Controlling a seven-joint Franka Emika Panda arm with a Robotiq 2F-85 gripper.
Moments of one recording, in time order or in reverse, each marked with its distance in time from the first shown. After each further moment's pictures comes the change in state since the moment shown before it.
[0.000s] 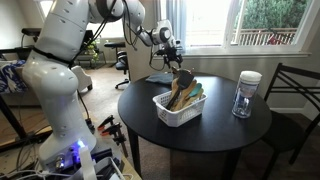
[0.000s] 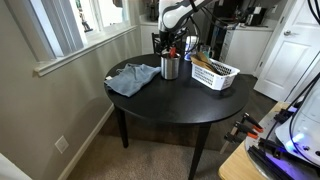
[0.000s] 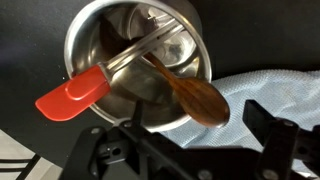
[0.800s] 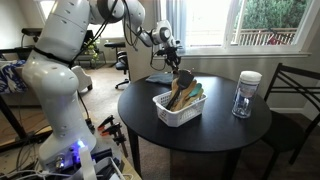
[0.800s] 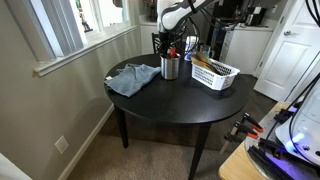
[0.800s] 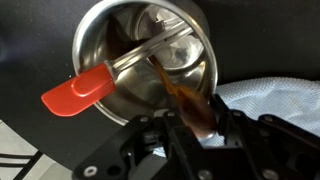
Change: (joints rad) arm 0.011 0.016 -0.004 0.028 -0.049 -0.035 0.000
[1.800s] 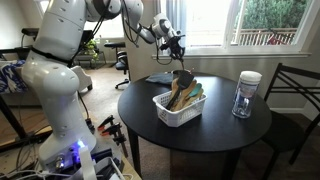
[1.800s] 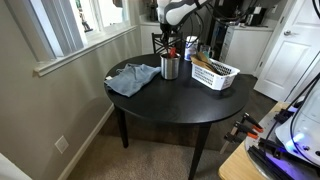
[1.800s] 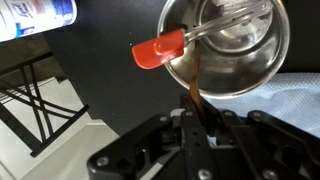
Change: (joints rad) arm 0.026 -0.051 -0.049 0.025 -0.226 -0.002 -0.002
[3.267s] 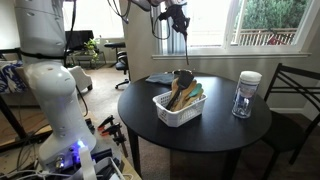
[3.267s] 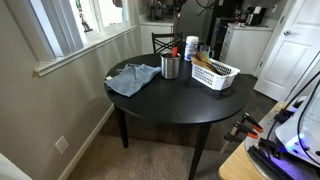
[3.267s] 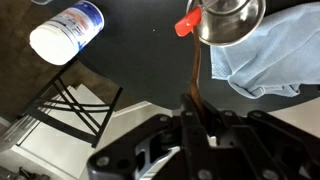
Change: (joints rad) arm -0.126 -0.333 0.034 -0.065 0.223 -0.098 0.004
